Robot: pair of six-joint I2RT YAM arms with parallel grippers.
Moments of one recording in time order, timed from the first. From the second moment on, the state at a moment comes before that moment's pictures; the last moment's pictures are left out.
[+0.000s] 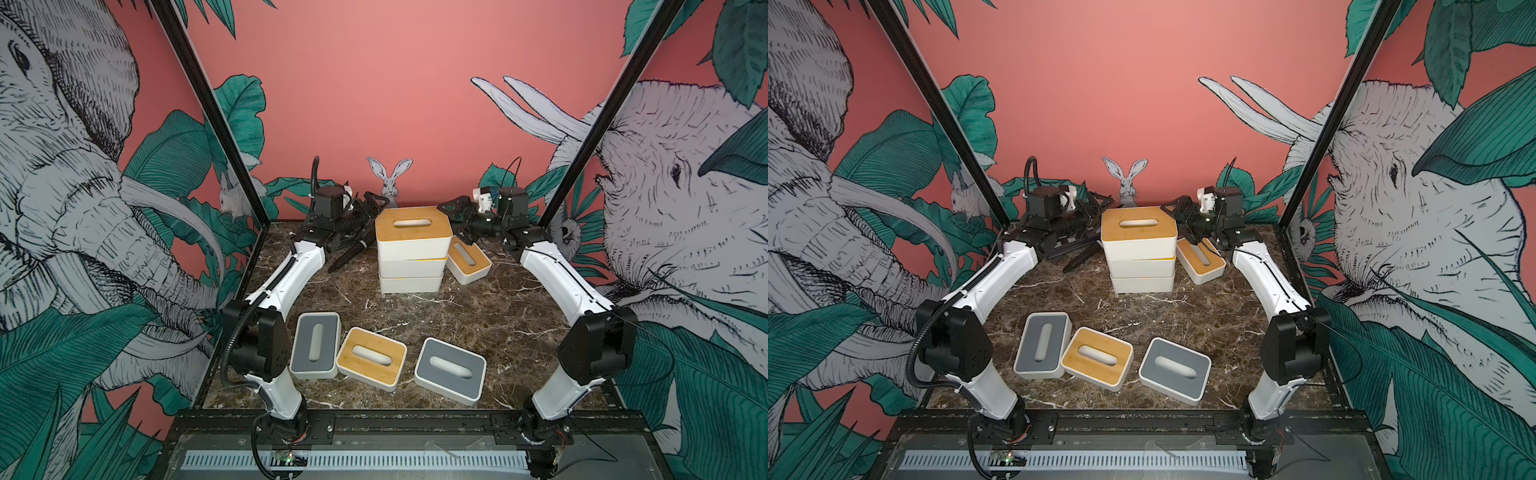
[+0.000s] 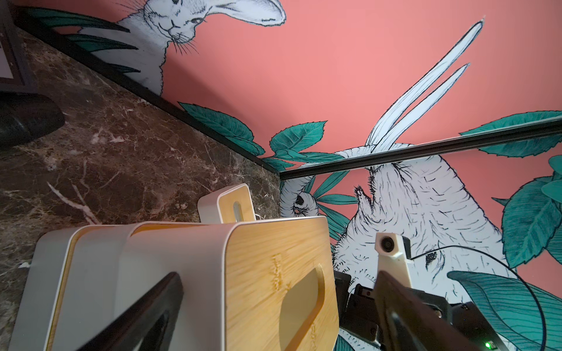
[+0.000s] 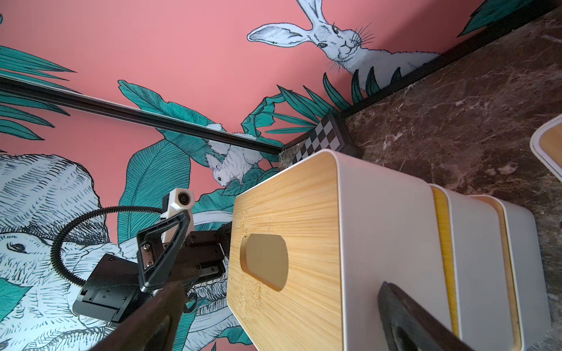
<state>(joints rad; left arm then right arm) -0.32 1.71 1.56 -0.16 0.48 -1.05 0.24 1.69 1.57 -0.27 -0.67 0.95</state>
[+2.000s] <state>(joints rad) -0.36 1.71 1.50 -0.10 0.43 -1.09 0.25 1.68 1.57 -0.29 -0.62 0.97</state>
